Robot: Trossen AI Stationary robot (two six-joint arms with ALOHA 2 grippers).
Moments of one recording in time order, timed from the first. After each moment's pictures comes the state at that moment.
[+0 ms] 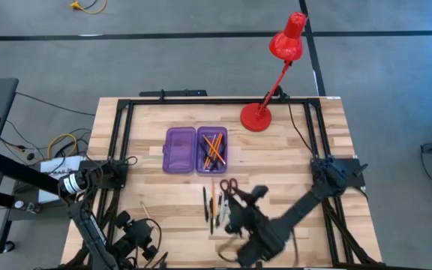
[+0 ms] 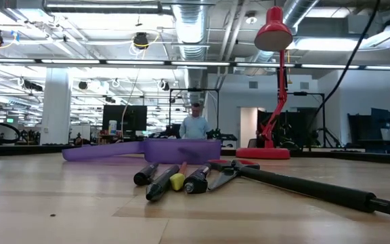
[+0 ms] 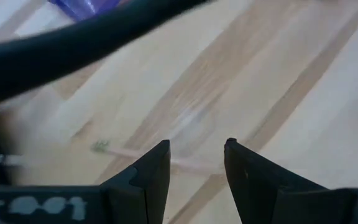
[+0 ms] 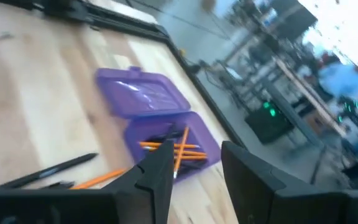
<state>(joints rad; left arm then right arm) -1.15 2.00 1.42 -1.44 -0.53 -1.96 0.70 2.18 2.03 -1.57 1.21 1.03</state>
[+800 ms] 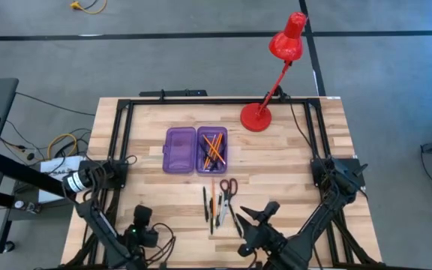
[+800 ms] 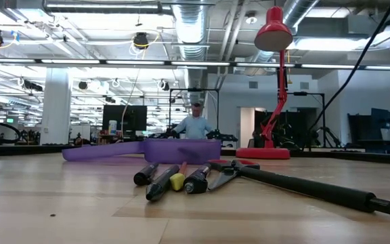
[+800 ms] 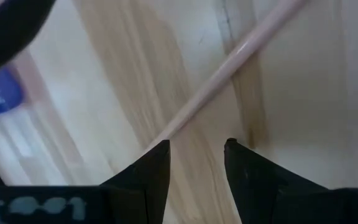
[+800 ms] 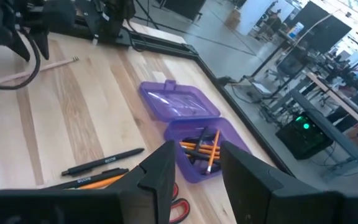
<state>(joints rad) -1.07 2.00 1.24 -1.23 -0.28 -0.81 0.85 2.17 2.03 -1.57 1.22 1.14</state>
